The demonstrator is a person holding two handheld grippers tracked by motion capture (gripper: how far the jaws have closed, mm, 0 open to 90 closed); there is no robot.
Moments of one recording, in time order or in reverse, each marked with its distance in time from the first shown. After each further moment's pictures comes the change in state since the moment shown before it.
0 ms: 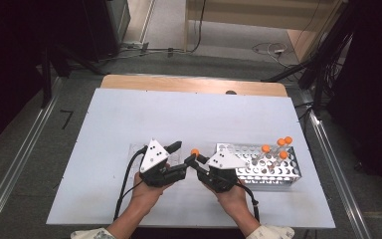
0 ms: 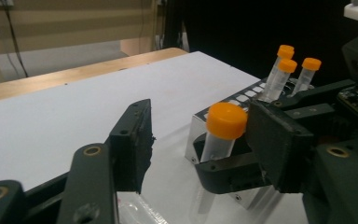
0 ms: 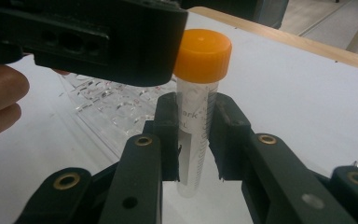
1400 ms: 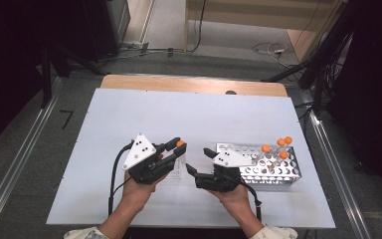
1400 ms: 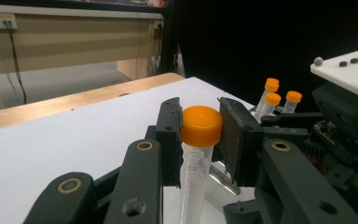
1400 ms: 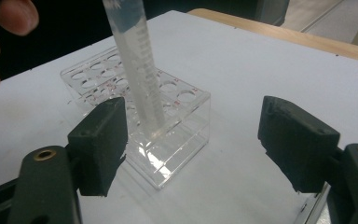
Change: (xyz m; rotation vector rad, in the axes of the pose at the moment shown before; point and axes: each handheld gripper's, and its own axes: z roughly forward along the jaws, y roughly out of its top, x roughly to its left) left arm 0.011 0.023 -0.028 -0.084 -0.011 -0.015; right arm -0.006 0.002 -0.009 -0.003 0.019 0.063
